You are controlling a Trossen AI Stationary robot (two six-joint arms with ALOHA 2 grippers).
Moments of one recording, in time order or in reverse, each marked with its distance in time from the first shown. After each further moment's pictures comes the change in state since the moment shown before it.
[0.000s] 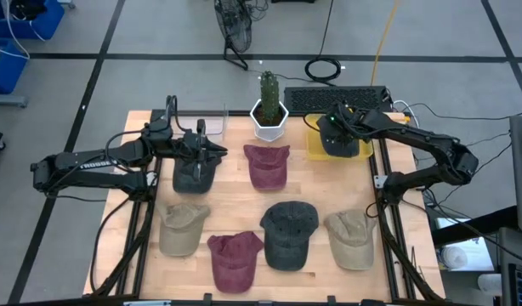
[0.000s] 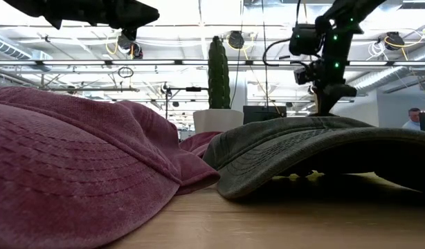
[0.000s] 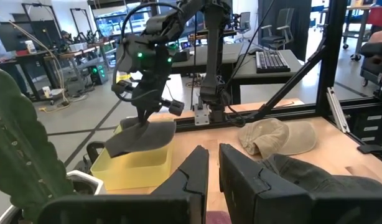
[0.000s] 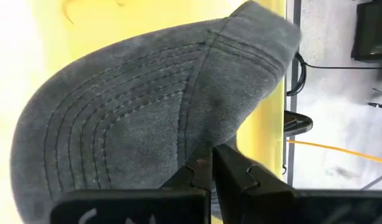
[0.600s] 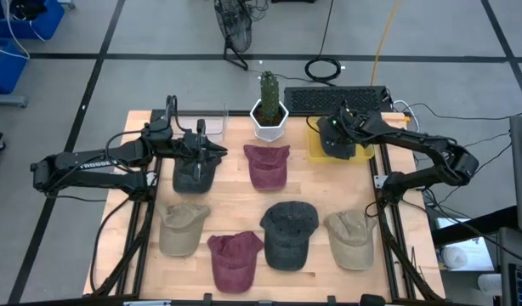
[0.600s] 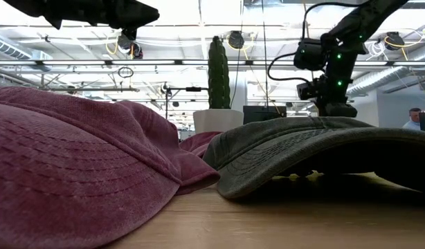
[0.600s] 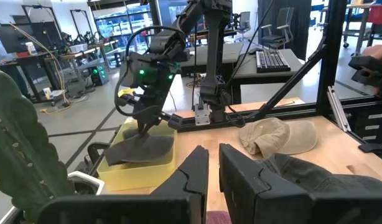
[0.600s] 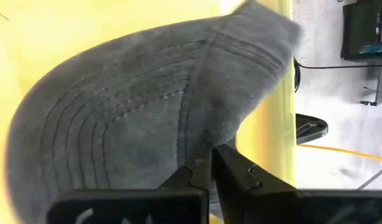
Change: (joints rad) left arm 0.000 0.000 0.000 0.001 0.000 0.008; right arm -0.051 0.000 -0.173 0.244 0.004 -0.030
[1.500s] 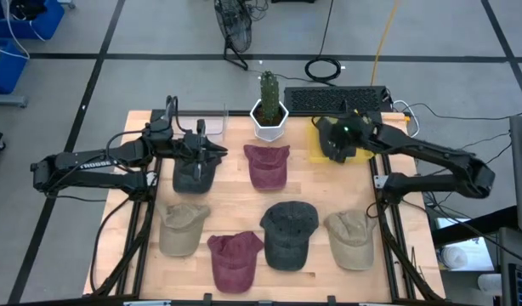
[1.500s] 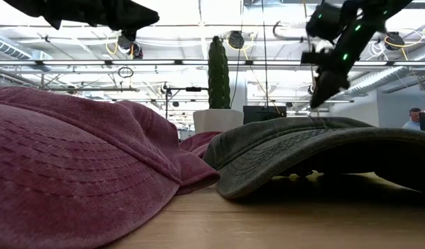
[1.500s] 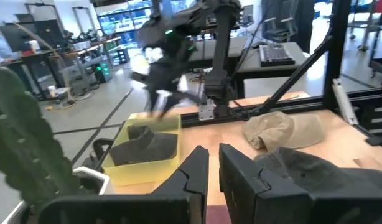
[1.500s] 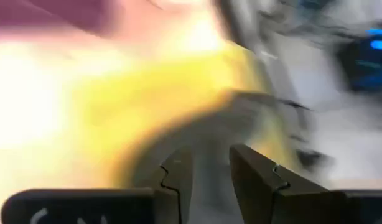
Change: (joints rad) left arm 0.000 0.000 0.000 -0.019 -0.023 0.025; right arm 0.150 -0.257 -0.009 -0.012 -0.174 0.293
